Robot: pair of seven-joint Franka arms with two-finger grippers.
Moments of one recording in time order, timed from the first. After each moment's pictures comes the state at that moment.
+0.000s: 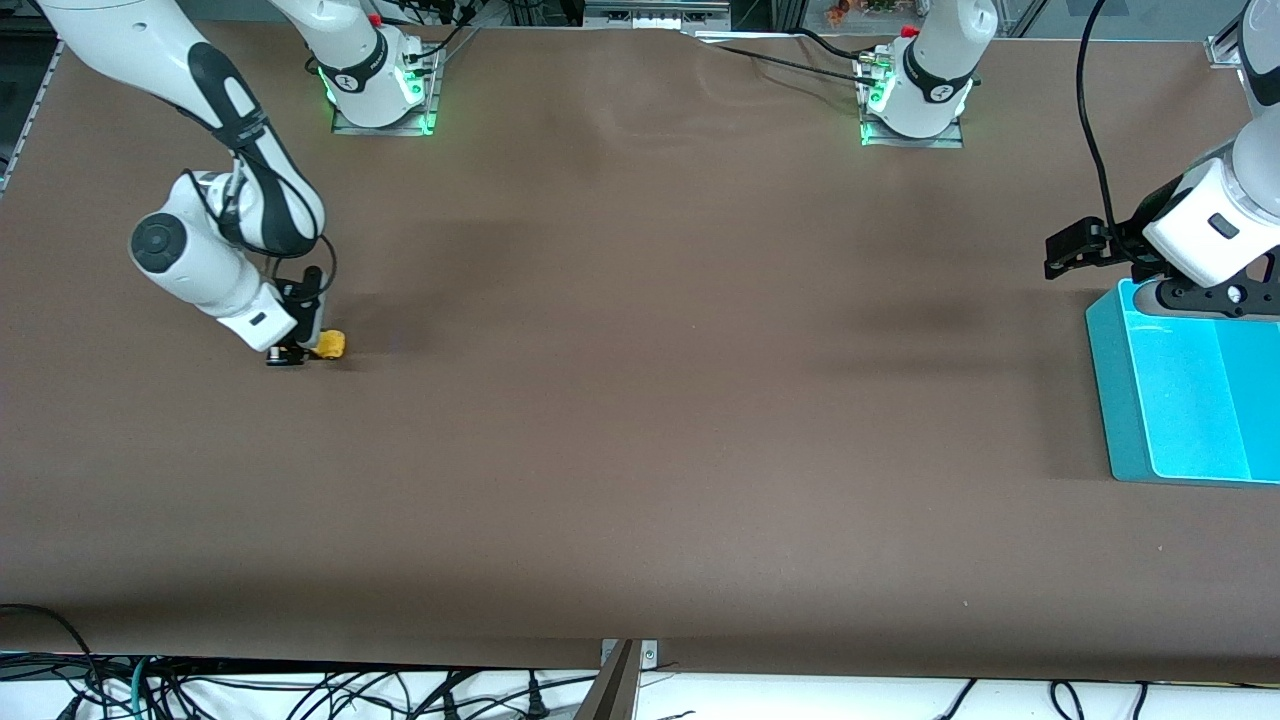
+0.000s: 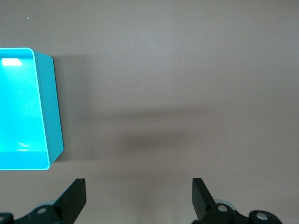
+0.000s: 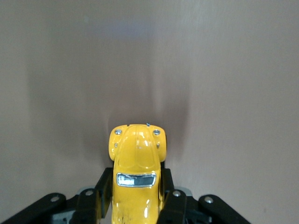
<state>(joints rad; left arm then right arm) -0.11 0.11 0.05 -1.52 0.00 1.51 -0.01 -0.05 0.35 -0.05 -2.34 0.01 2.71 -1.71</state>
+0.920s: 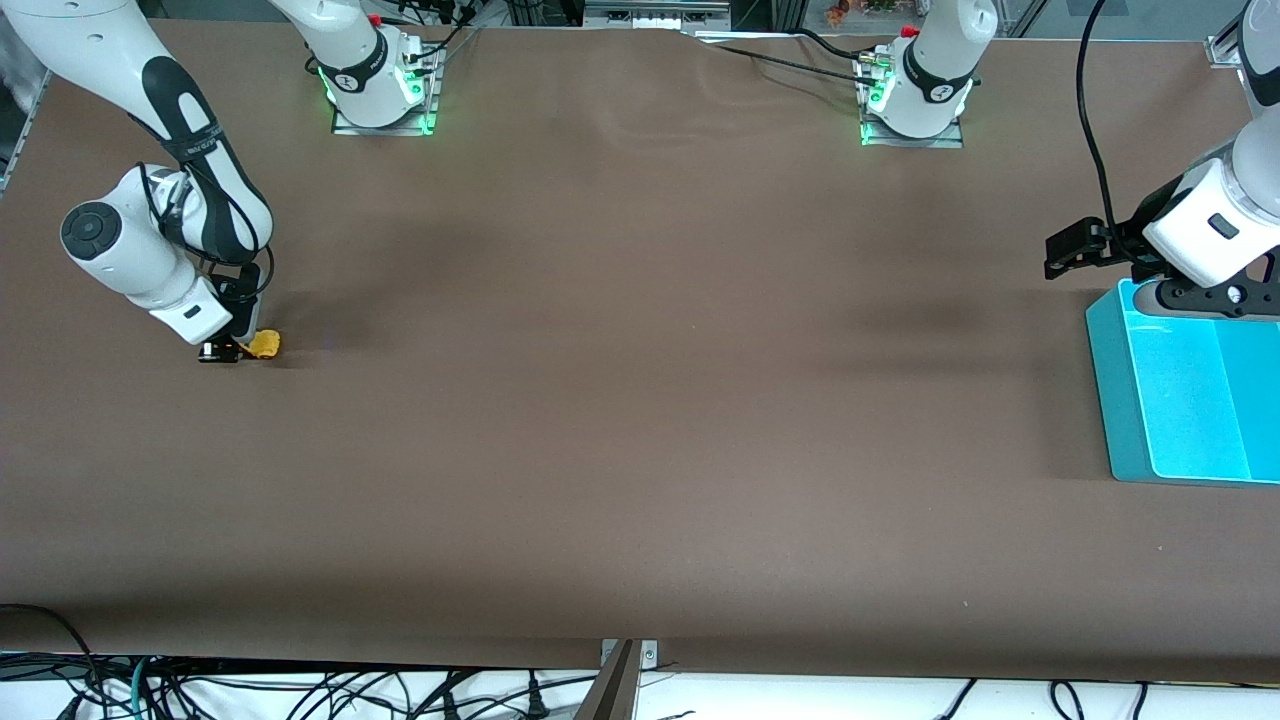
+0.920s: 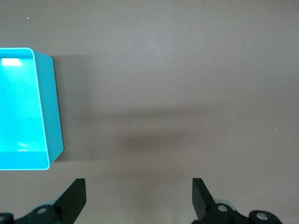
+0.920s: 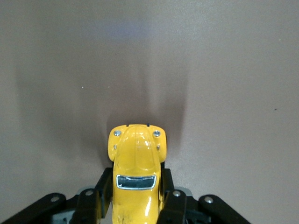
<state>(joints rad) -0.11 0.11 0.05 -1.52 0.00 1.51 -0.01 -0.05 0.38 -0.20 -2.33 0.01 2.78 -1.86</state>
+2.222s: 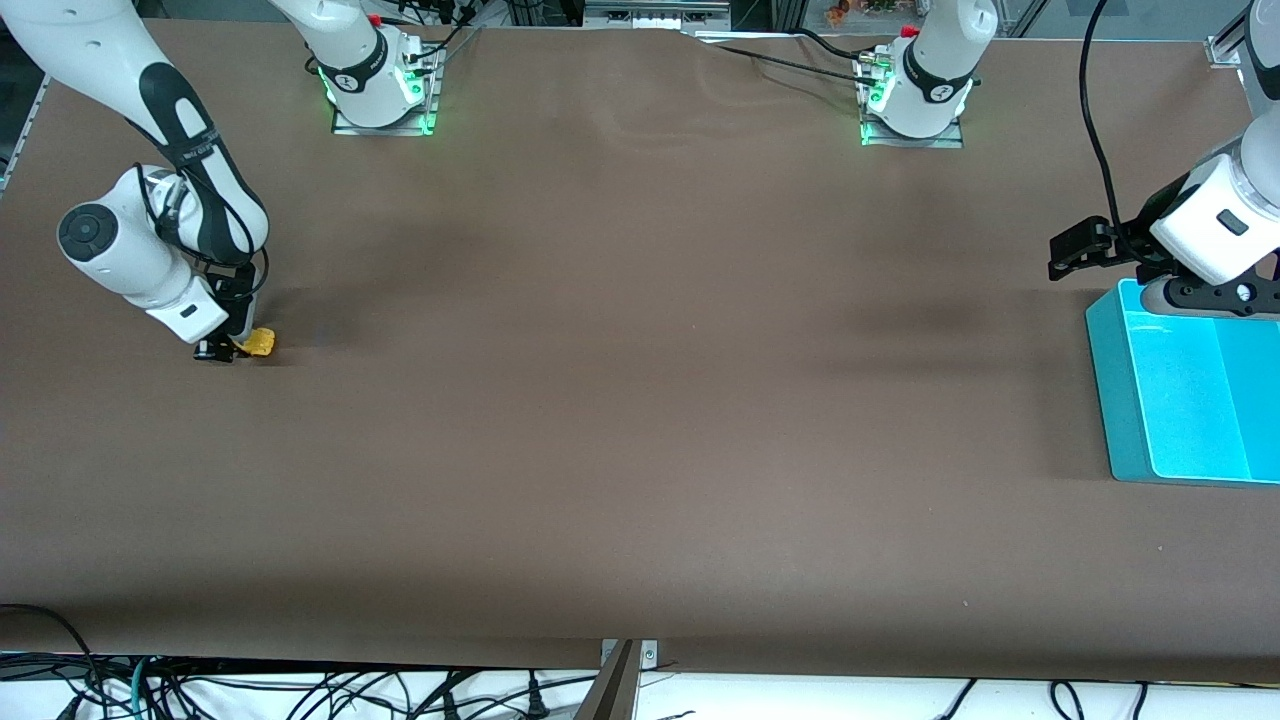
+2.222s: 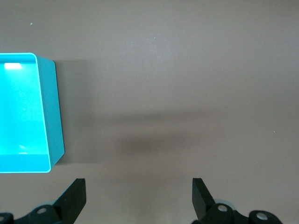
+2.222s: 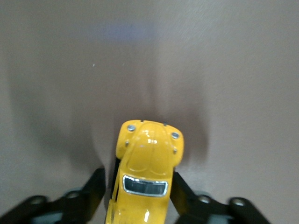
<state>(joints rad) -0.11 0.12 0.05 -1.50 0.00 1.51 -0.01 -0.05 0.41 -0.23 -2.33 0.01 2.78 -1.88</state>
